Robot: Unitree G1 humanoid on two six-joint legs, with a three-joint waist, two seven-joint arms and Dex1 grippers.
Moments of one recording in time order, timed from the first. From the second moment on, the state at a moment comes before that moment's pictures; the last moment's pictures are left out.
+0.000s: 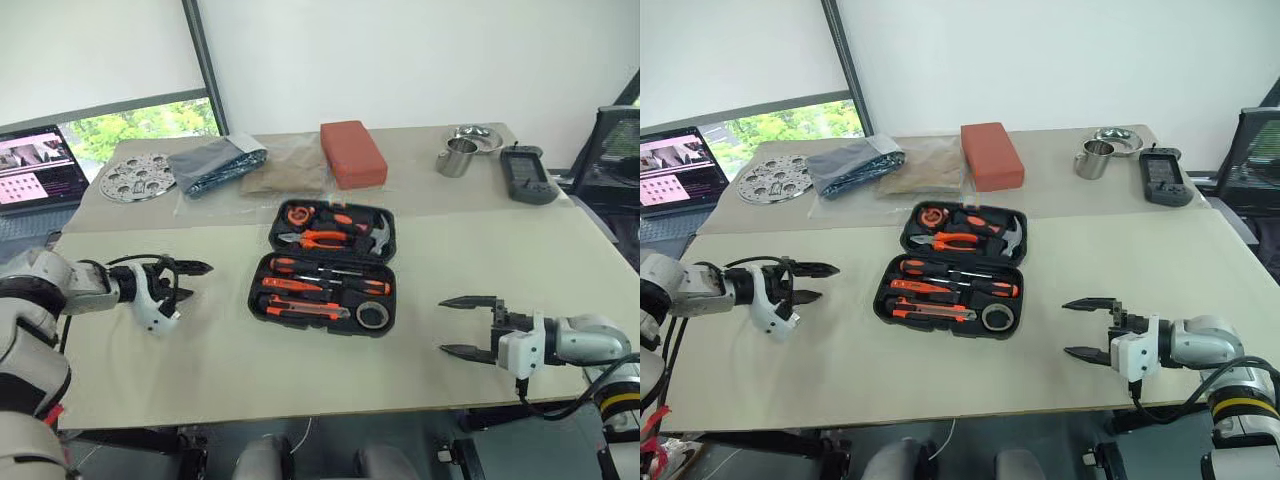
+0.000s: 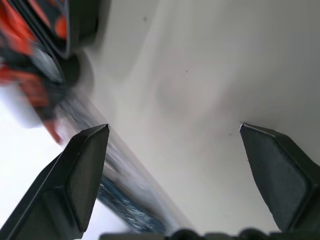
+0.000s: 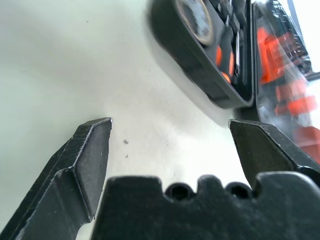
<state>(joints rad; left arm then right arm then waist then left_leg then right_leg) -1.00 1.00 -0.88 1.19 1.42 -1.07 0.62 -0.34 -0.82 0.06 0.83 0.04 -1.25 1.08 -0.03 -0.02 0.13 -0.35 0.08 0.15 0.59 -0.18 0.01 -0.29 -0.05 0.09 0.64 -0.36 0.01</state>
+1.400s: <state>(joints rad) -1.21 0.31 0.29 1.37 -0.08 0.35 -0.59 -1.06 -0.48 -0.09 0.98 0.41 0.81 0.68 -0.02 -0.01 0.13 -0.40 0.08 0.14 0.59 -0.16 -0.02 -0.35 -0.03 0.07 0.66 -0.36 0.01</state>
